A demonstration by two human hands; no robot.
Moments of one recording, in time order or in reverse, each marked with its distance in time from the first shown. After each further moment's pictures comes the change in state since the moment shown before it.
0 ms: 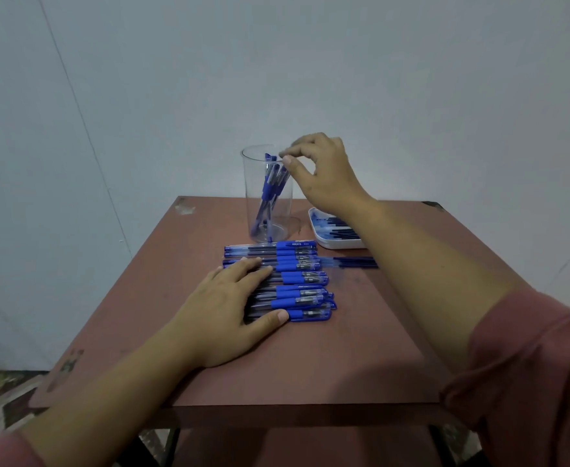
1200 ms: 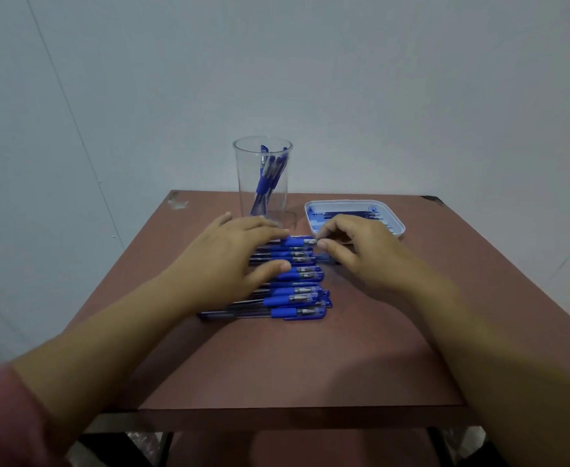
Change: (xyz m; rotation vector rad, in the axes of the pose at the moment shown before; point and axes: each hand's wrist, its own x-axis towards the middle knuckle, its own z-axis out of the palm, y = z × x) left_hand 0.044 0.010 -0.036 0.051 0.108 0.177; right_hand -0.110 0.008 -0.040 0.021 -0.341 0.143
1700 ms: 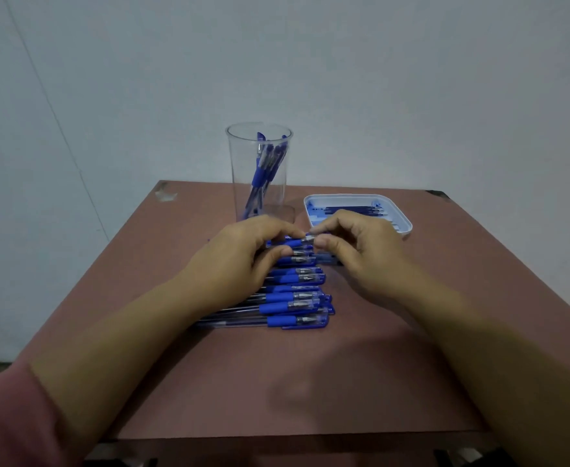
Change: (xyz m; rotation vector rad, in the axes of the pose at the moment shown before) left_hand 0.021 -0.009 0.035 -0.382 0.171 0.036; right_hand 0.009 0.008 0.015 0.183 0.142 -0.052
